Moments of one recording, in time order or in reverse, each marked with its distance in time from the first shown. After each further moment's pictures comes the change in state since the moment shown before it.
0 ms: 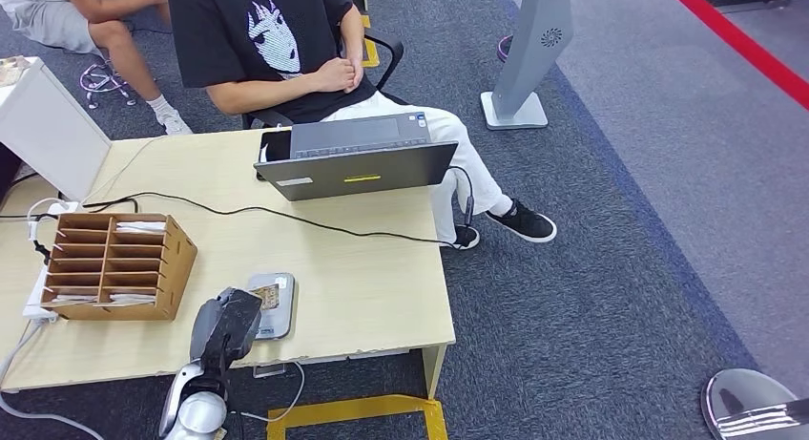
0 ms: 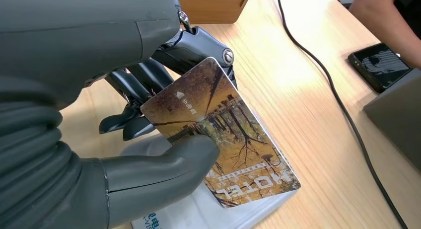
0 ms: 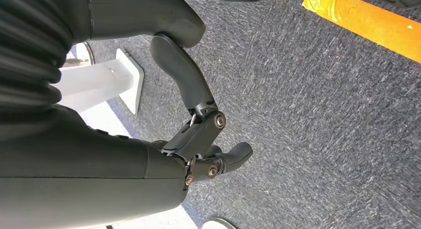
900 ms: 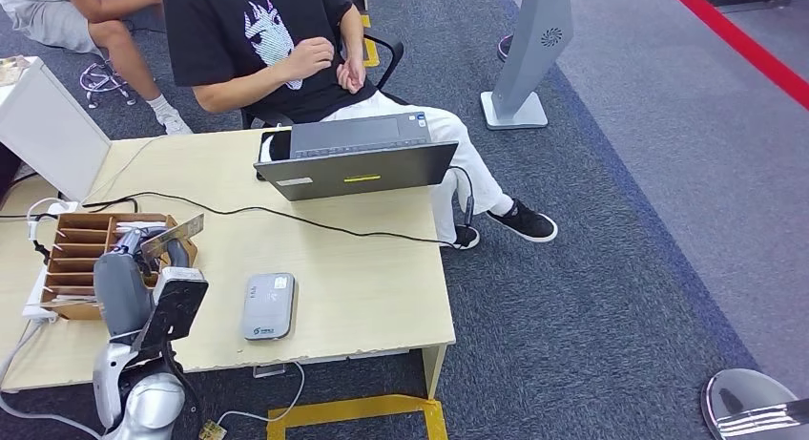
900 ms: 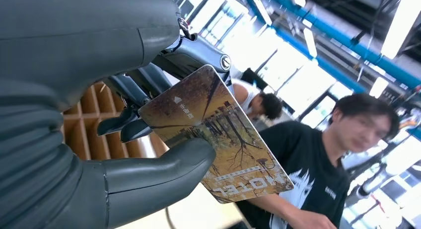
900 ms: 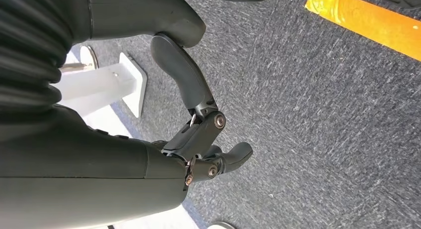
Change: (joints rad) left arm 0.031 0.066 0.004 -0.473 -0.189 0.245 -0.109; right arm 0.002 0.000 0.000 0.000 -0.013 -0.003 0.008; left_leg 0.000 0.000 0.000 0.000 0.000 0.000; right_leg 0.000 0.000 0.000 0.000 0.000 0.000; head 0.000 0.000
